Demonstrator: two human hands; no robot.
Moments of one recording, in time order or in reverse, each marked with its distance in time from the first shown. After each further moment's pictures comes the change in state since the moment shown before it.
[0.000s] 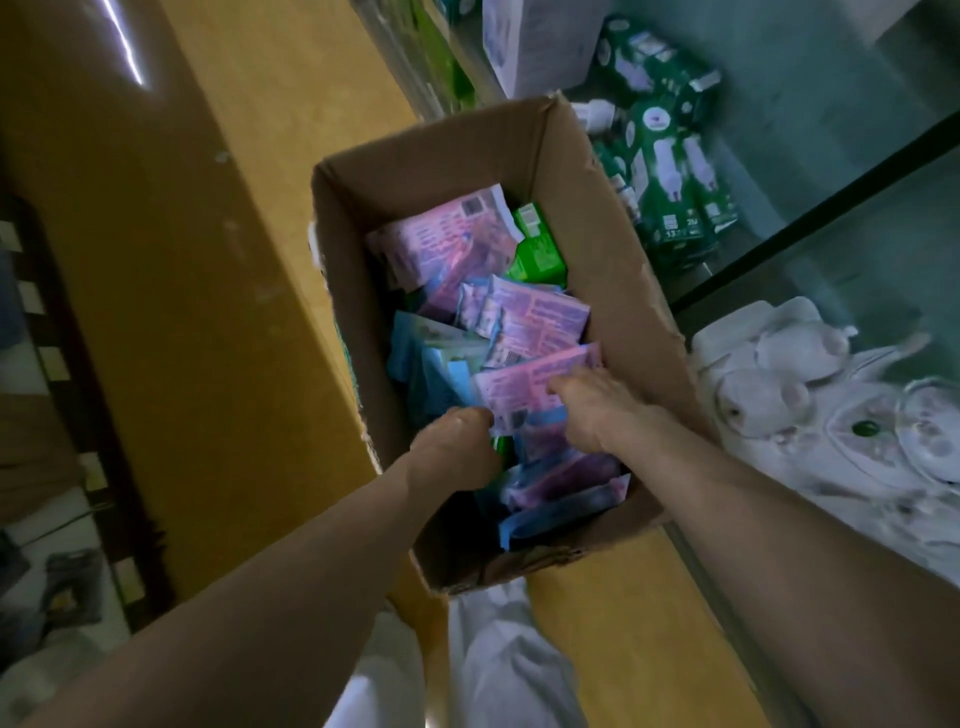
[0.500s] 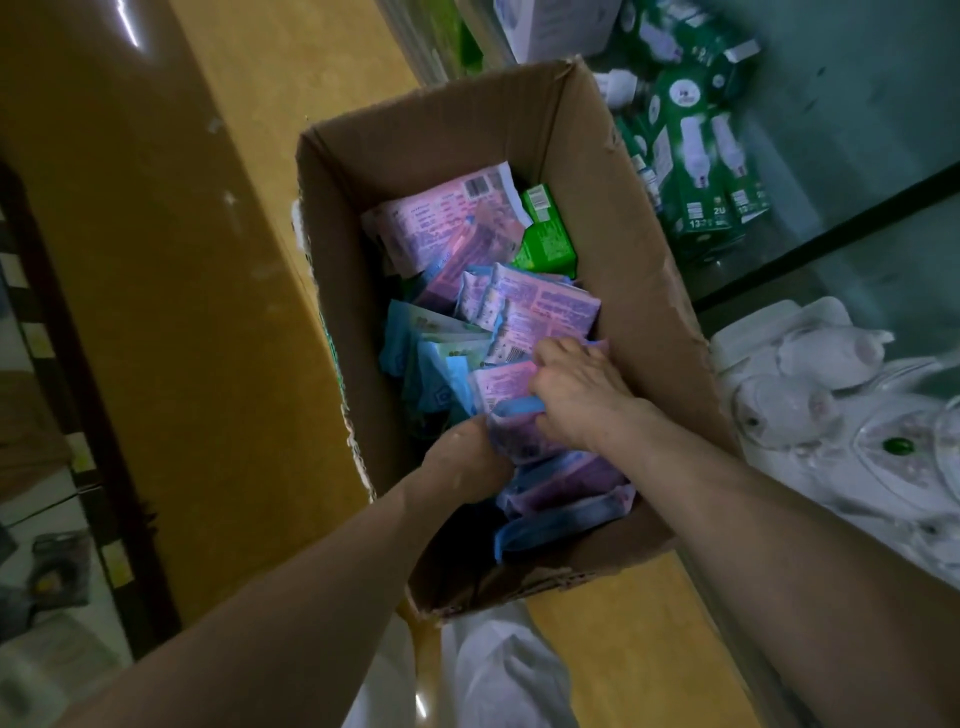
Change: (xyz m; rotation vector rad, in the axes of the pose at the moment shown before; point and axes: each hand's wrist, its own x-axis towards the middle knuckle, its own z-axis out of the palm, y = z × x) left_hand 0.020 -0.001 0.024 -0.289 -0.005 -0.012; right_hand 0.023 -0.013 -0.001 -0.242 0.194 -0.193
